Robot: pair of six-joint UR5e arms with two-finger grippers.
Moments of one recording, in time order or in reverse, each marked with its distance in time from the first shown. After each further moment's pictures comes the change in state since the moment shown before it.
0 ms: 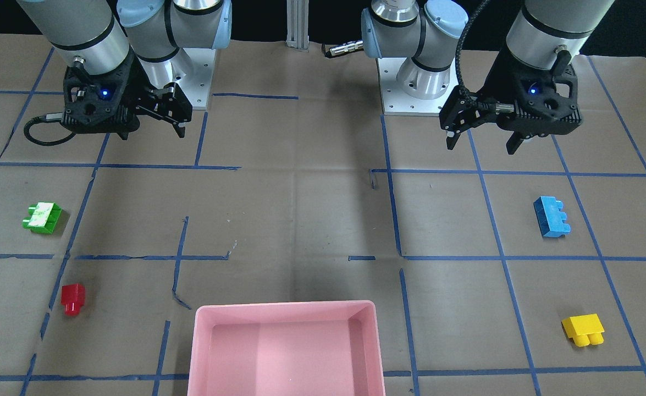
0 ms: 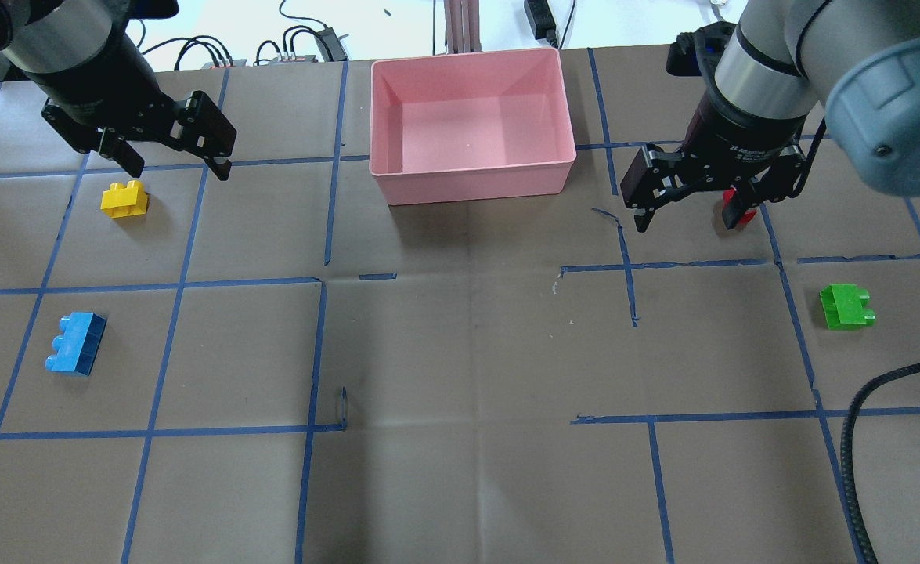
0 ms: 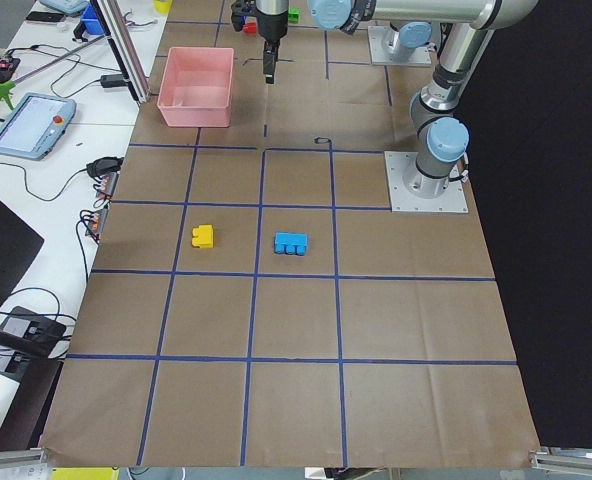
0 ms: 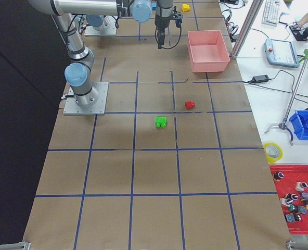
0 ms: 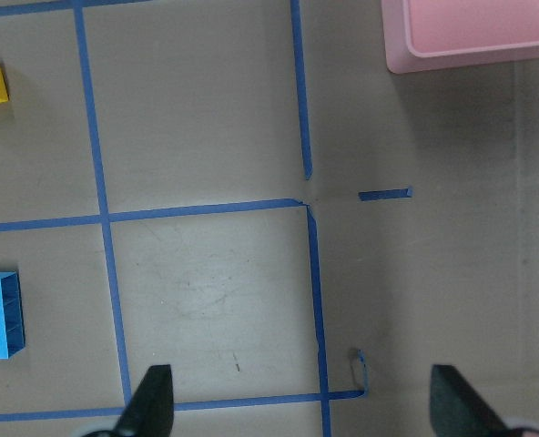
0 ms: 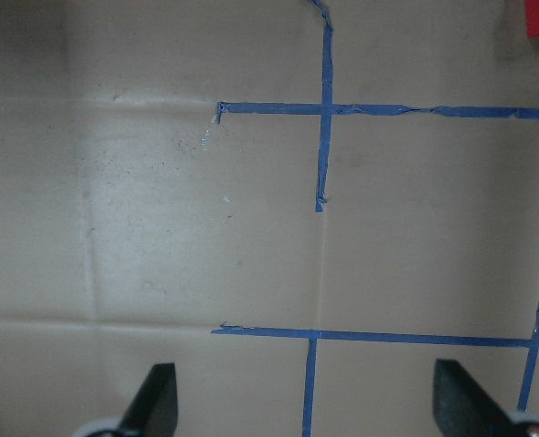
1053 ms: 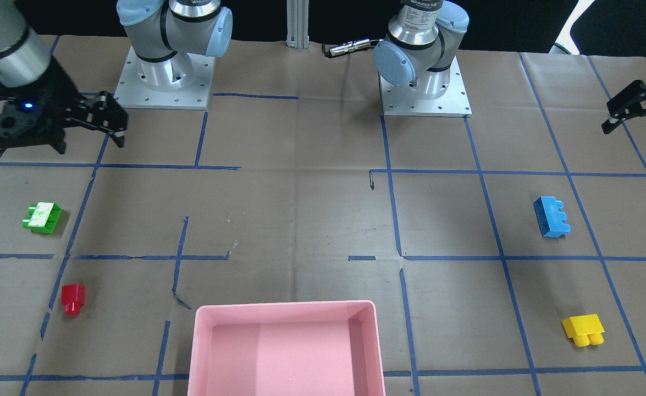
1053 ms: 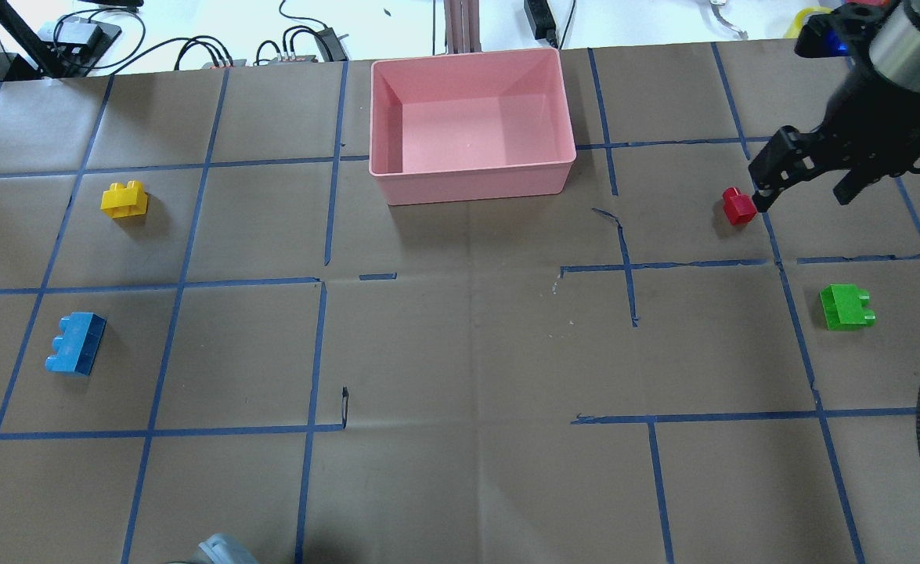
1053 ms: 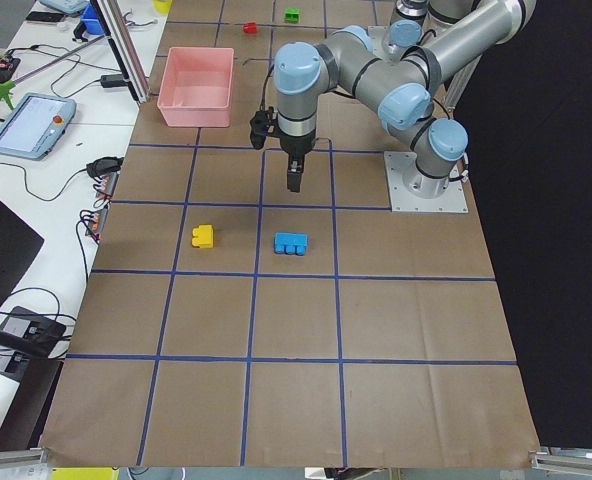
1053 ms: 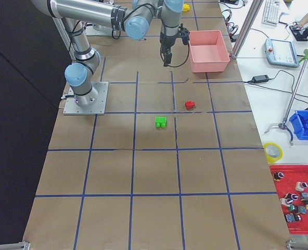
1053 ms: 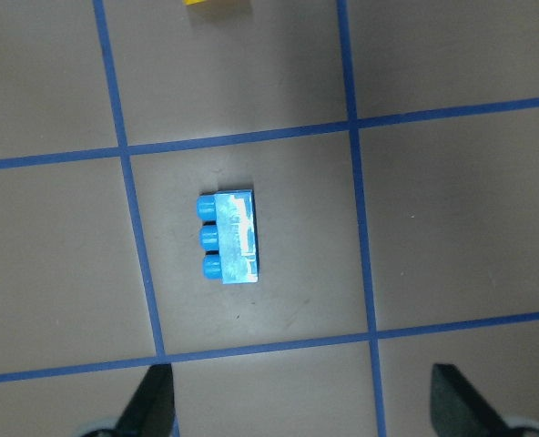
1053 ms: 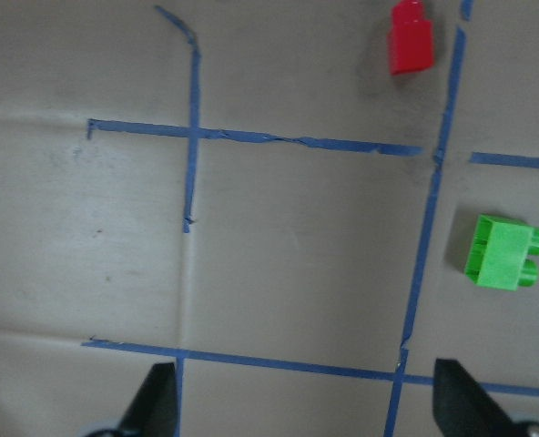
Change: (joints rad) left arm 0.662 0.022 -0.134 0.023 -0.005 0.699; right arm -0.344 0.005 0.037 -0.062 -0.006 -0.385
